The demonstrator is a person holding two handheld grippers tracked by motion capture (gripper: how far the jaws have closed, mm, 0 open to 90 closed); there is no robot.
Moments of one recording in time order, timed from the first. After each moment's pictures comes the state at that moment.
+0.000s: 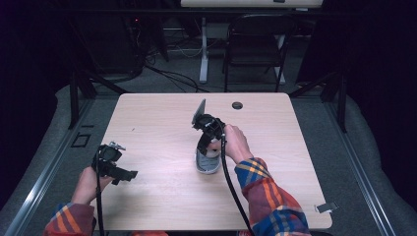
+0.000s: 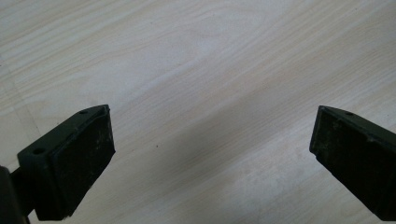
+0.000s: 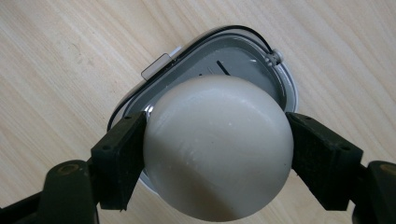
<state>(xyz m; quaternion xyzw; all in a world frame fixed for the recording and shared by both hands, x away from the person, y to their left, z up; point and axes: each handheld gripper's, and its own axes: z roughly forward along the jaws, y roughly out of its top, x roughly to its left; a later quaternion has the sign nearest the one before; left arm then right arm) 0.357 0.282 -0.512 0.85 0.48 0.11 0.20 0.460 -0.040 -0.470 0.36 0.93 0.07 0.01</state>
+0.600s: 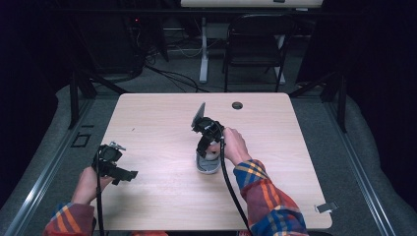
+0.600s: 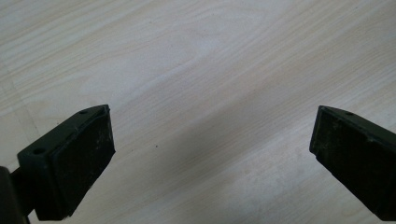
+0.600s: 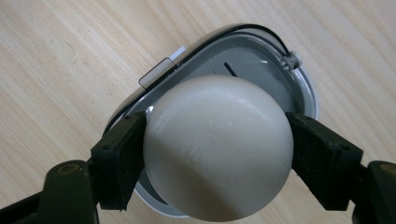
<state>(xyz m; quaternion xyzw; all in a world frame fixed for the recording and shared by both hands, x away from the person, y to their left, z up) 0.358 0.282 -0.512 0.85 0.48 0.11 0.20 0.462 -0.038 -0.486 0.36 0.93 0.07 0.00</state>
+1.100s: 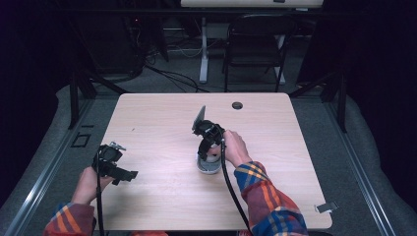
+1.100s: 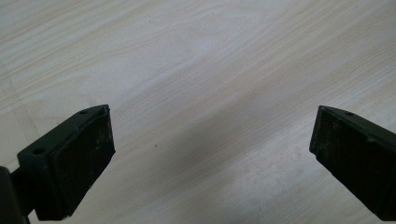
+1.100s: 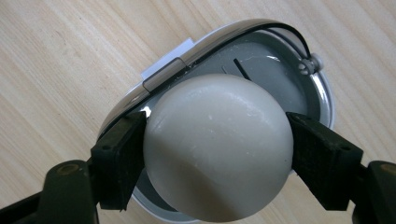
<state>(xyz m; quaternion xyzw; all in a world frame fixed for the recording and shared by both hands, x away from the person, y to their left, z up) 0.358 0.281 -0.513 0.85 0.48 0.10 0.19 0.460 -0.040 -0.495 0.35 0.93 0.06 0.00</state>
